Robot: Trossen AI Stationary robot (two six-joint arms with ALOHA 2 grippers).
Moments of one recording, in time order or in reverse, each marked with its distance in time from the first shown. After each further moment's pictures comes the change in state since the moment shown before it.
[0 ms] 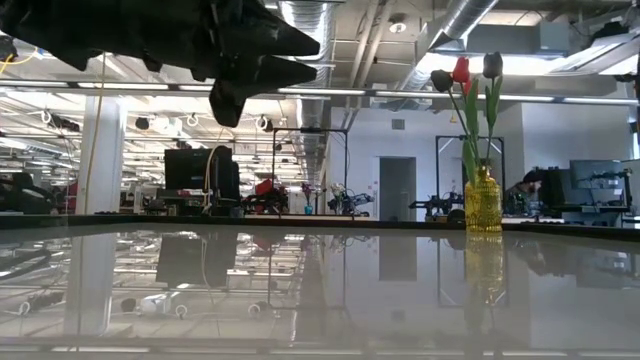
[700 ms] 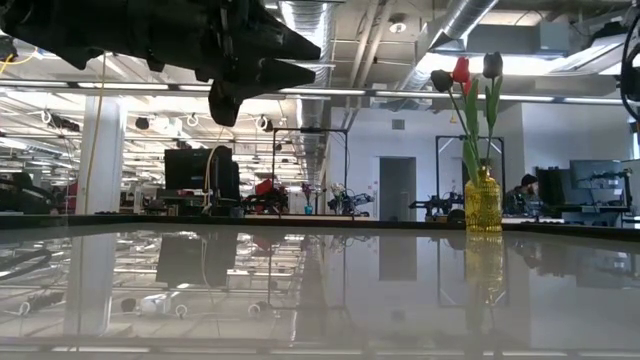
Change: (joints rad) left arm 0.005 0.000 0.000 0.018 -0.090 0.001; right arm 0.118 0.020 0.096 -0.291 -0.169 0.188
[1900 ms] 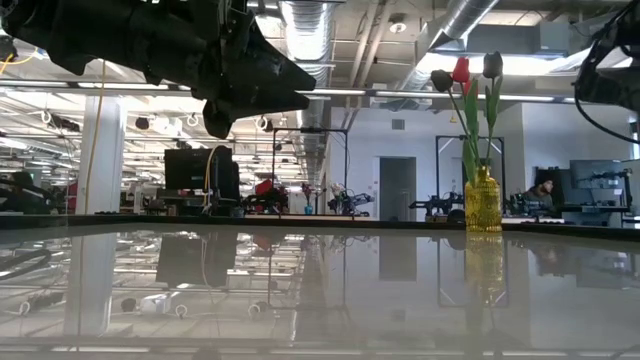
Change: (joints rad) left arm 0.007 0.000 0.000 -0.112 -0.018 0.000; right arm 0.352 -0.012 -0.366 0.033 0.477 0.058
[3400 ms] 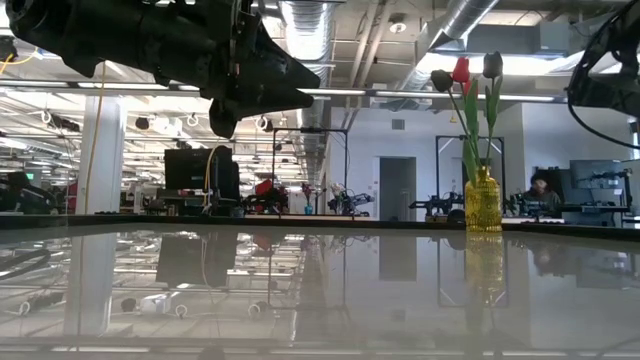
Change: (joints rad) left arm 0.033 0.000 0.000 0.029 0.011 0.001; right arm 0.054 -0.029 0.012 -0.155 0.116 0.130
